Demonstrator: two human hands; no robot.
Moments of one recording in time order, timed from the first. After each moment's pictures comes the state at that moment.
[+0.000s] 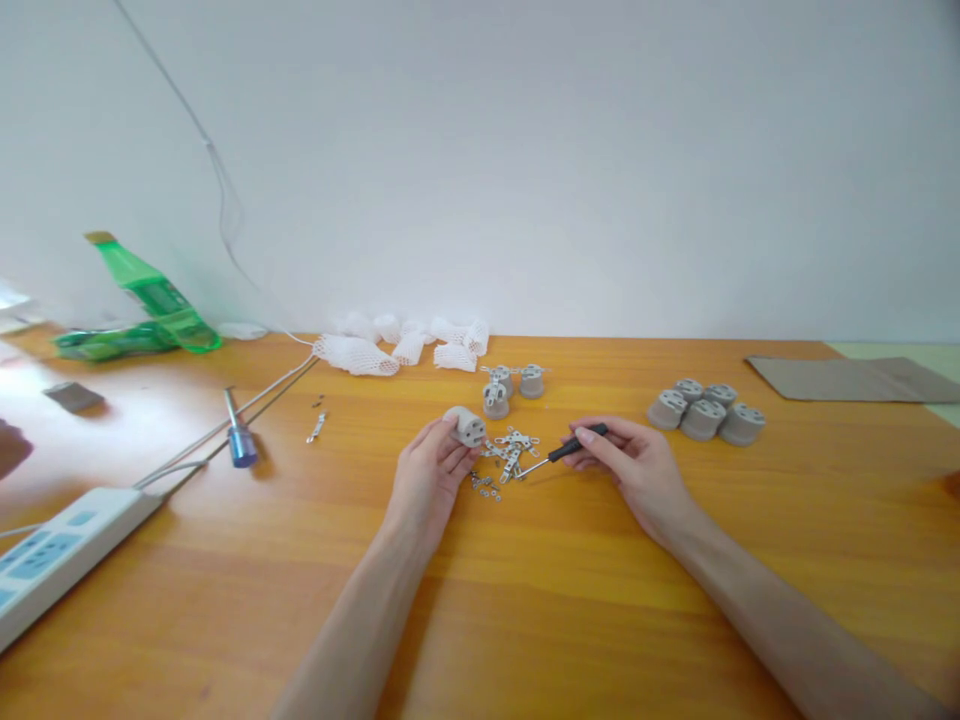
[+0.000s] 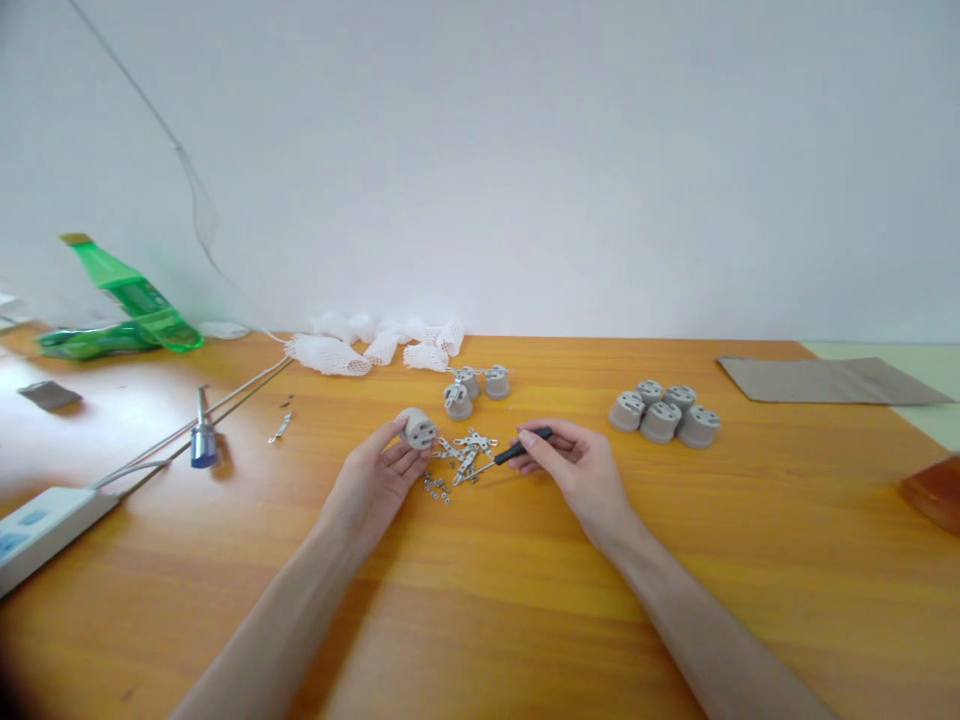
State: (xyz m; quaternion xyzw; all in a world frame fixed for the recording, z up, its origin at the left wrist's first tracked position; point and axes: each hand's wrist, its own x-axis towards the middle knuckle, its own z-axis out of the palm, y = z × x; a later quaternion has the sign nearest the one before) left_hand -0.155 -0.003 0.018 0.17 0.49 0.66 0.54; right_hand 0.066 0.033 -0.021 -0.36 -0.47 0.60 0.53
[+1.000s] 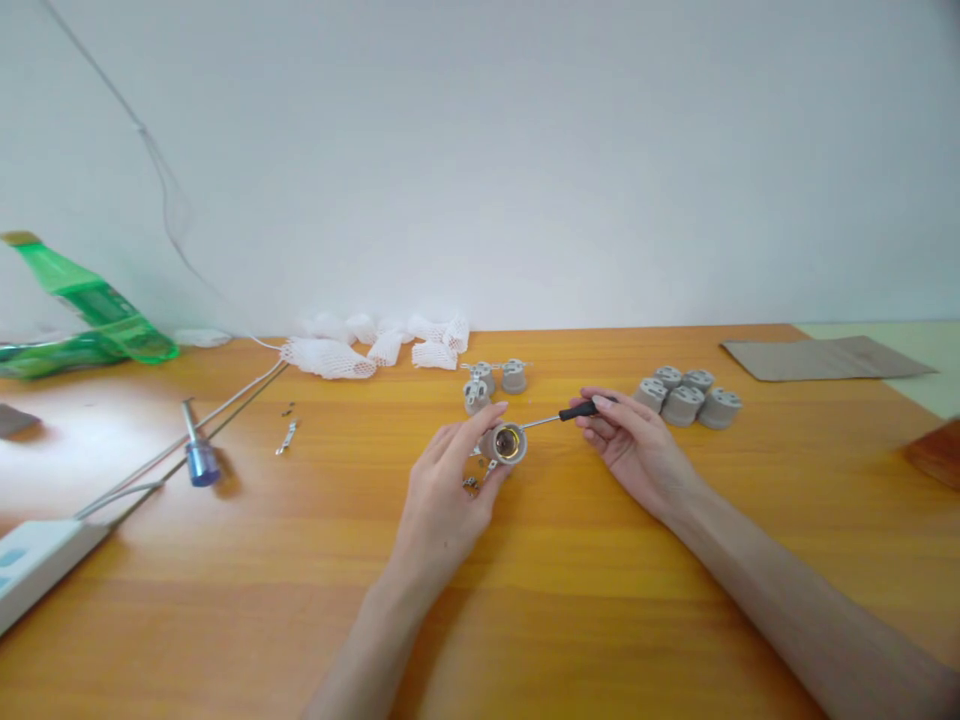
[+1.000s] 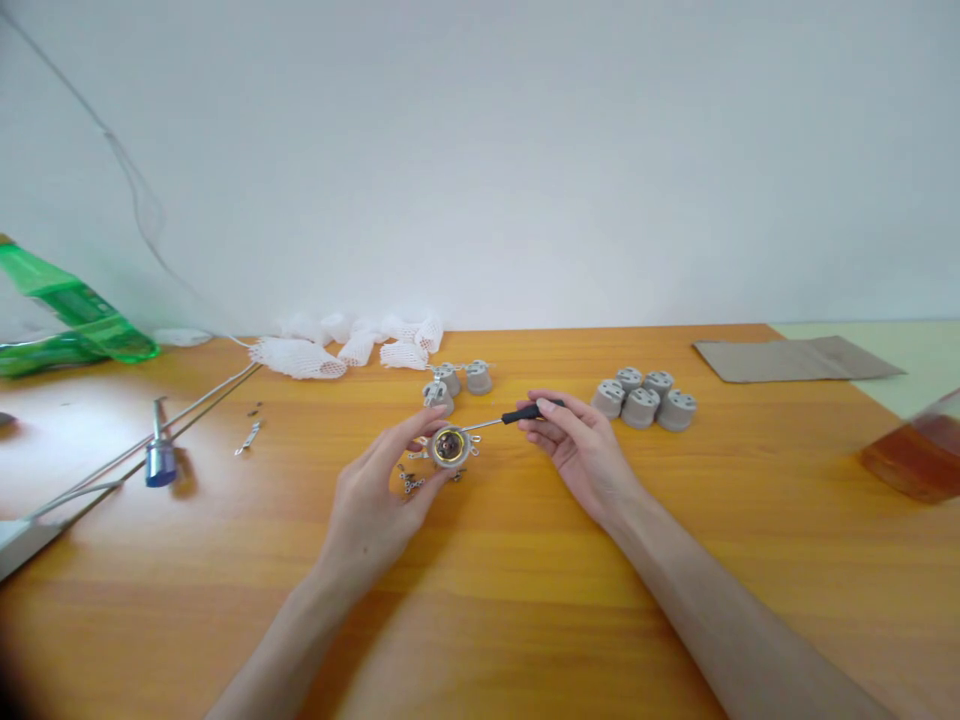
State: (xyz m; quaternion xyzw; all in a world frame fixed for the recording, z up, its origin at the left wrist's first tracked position) left_hand -0.139 -0.017 0.009 0.73 0.52 0.43 0.07; right_hand 0.086 0.048 -0.015 -0.31 -0.35 0.68 0.57
